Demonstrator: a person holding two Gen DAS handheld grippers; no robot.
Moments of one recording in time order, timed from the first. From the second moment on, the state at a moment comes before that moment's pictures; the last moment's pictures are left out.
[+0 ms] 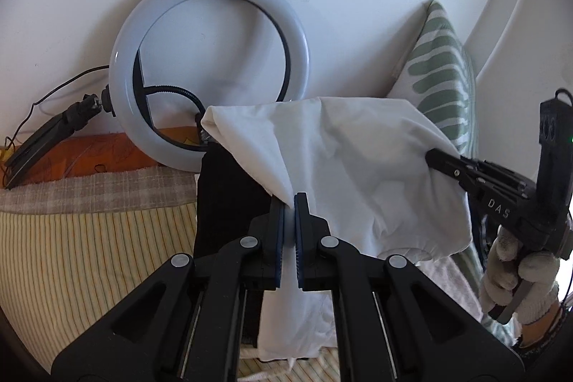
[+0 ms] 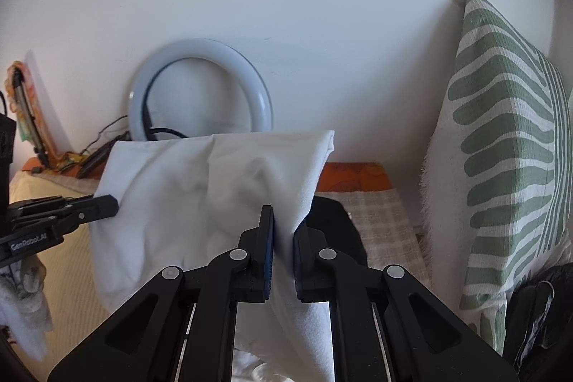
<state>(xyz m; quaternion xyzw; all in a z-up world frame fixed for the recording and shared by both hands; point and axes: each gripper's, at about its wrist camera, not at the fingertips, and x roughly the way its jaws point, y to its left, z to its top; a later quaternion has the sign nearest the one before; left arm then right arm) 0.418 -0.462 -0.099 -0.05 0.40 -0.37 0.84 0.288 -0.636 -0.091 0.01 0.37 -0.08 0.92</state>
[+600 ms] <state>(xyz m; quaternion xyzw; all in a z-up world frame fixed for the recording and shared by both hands) 0.411 -0.471 -0.104 0.02 0.38 -0.32 0.87 0.311 -0.653 -0.125 -0.01 0.42 -0.16 0.89</state>
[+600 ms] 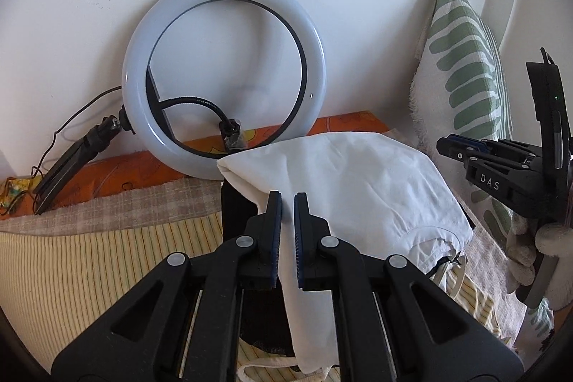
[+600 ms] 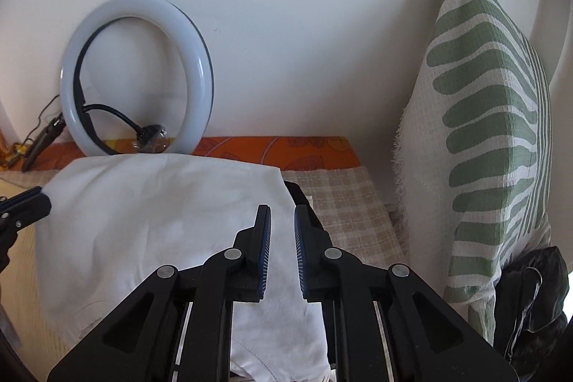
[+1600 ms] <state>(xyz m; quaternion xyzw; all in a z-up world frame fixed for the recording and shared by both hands) 0.272 -0.361 0.006 0.04 0.29 -0.36 0.89 0.218 -0.545 -0.030 0.02 0.36 -0.14 0.92</state>
